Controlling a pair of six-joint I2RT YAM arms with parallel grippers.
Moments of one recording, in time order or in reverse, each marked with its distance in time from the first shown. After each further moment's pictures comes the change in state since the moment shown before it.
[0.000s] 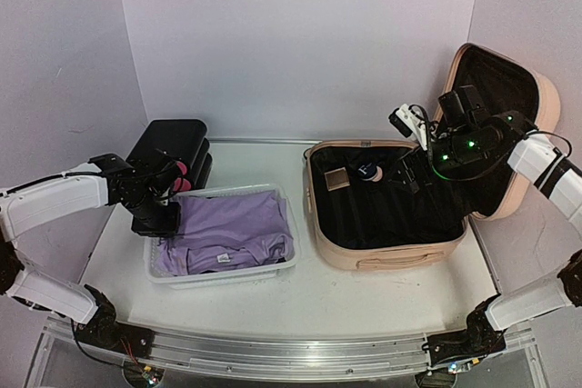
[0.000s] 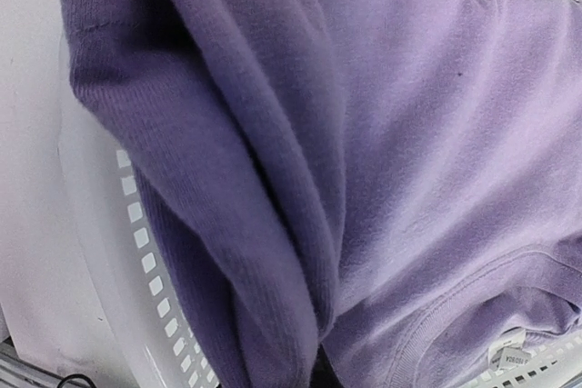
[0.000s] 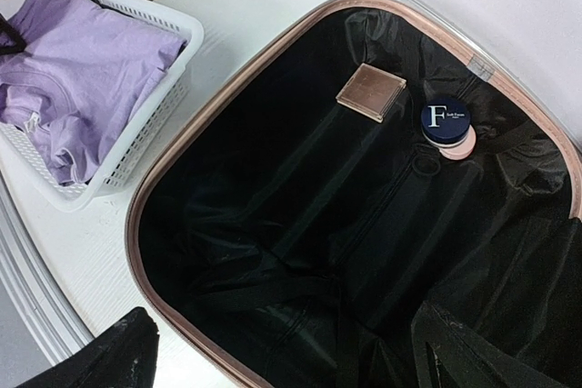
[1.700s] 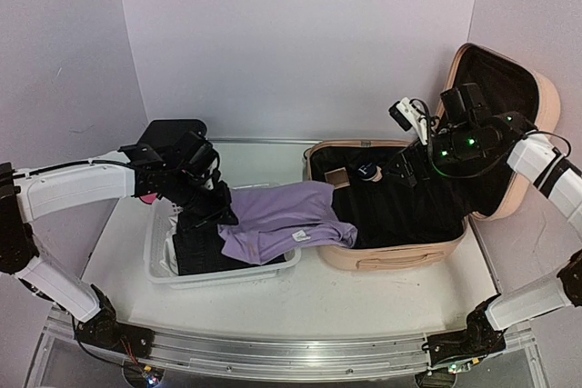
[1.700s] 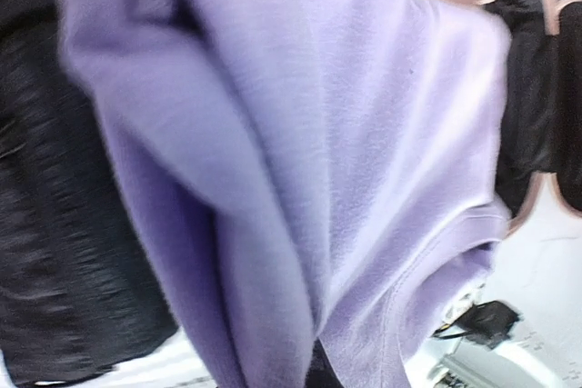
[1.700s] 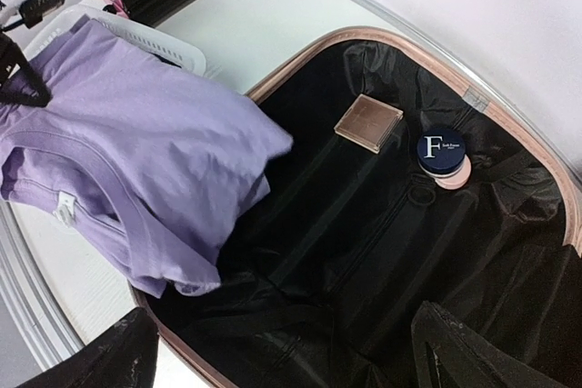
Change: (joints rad) left arm -0.170 0.182 0.192 0.269 0.352 -0.399; right arm -0.017 0.003 -0.008 0.079 -0.036 -0.013
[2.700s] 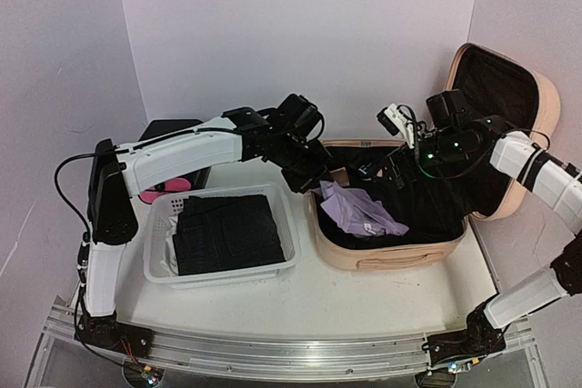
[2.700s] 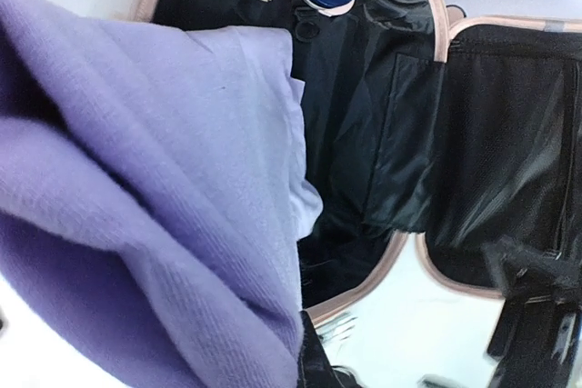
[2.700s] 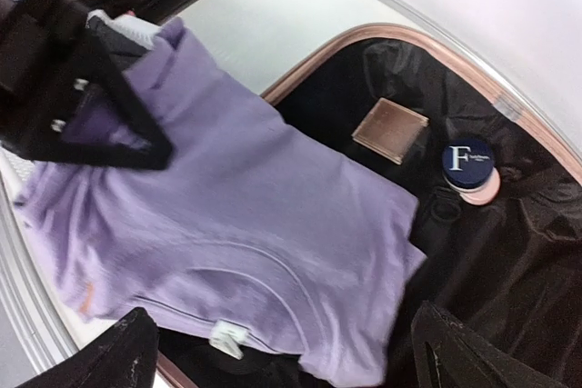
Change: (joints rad) left arm -0.189 0.673 0.926 -0.048 -0.055 -0.361; right arm -0.002 0.085 -0.037 0.102 -0.061 0.002
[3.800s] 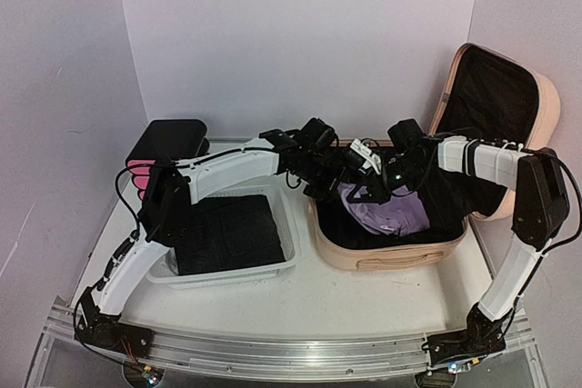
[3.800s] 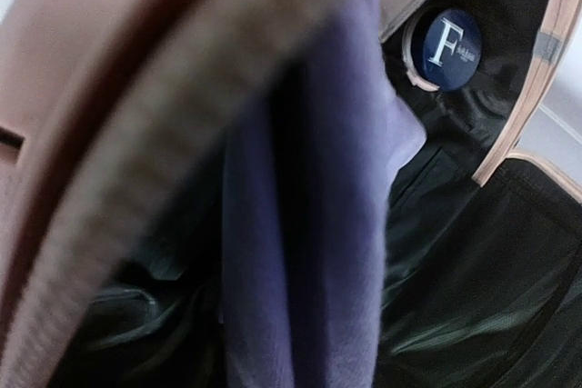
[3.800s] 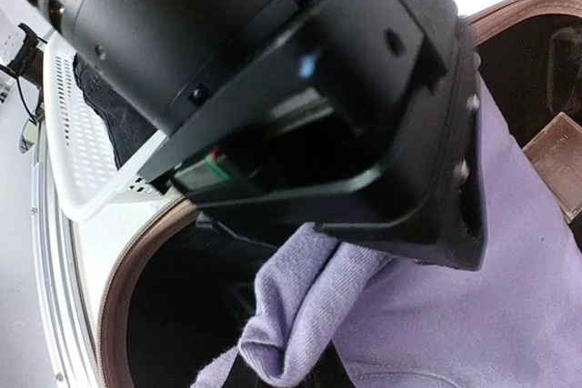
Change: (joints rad) left arm 0.059 0.396 0.346 0.012 0.121 -0.443; right arm -0.029 0.365 -0.018 0.134 -0.388 -0.213
